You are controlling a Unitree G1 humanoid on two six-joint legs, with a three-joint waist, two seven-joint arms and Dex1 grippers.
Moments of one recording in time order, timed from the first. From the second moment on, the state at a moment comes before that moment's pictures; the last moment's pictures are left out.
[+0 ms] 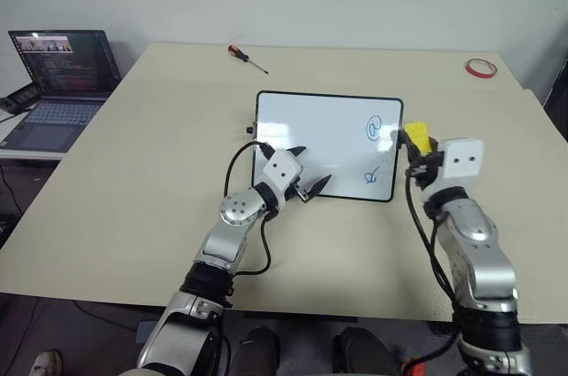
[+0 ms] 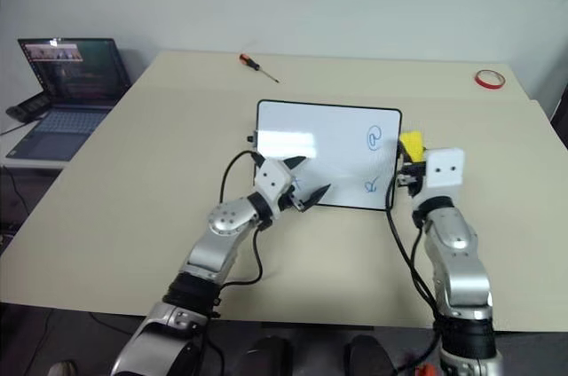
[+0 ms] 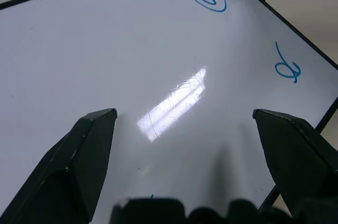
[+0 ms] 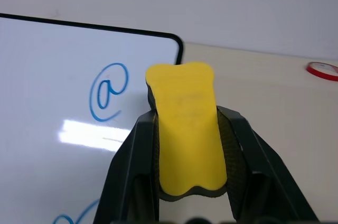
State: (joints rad) left arm -0.50 0.18 -0.18 0.33 0.02 -0.10 -0.56; right arm -0.31 -0.21 -0.08 -0.23 0.08 0.37 0.09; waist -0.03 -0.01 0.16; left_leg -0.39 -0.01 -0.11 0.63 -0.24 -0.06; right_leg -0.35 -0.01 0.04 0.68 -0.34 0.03
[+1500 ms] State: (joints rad) left arm -0.58 0.13 -0.19 0.39 0.02 -0.15 -0.58; right arm -0.48 -0.22 0.00 0.05 -0.05 0.23 0.08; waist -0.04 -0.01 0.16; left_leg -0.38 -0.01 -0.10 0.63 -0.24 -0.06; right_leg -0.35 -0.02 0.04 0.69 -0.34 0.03
